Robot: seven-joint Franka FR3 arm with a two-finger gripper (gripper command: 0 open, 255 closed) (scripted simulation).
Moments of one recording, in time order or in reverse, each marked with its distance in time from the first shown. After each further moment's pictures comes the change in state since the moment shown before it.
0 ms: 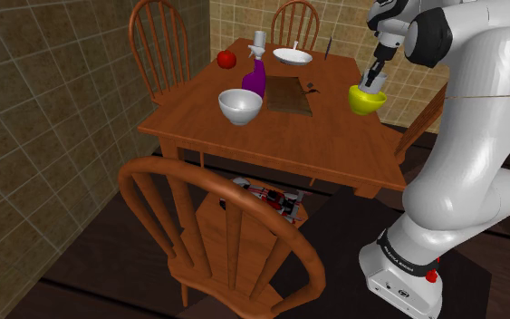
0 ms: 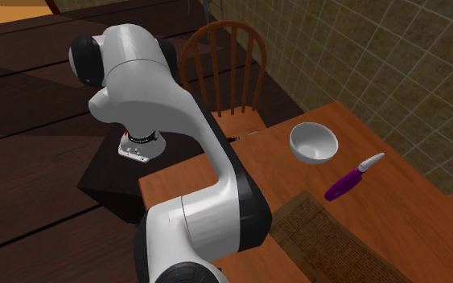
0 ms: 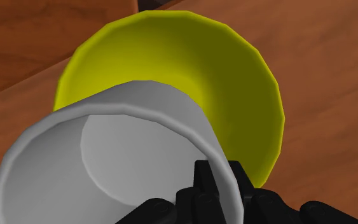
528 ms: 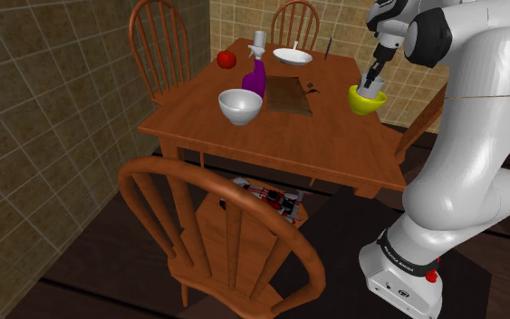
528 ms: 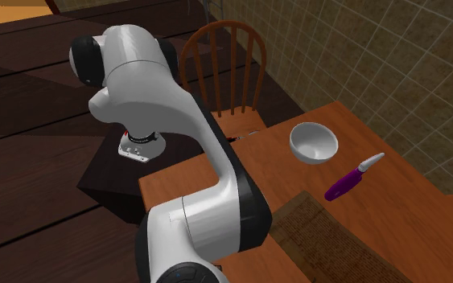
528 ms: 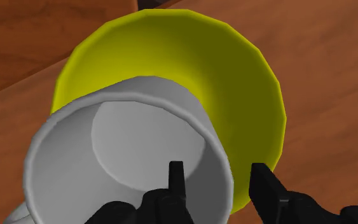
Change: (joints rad) arm 0.001 0.002 0.001 -0.005 0.001 0.006 0.000
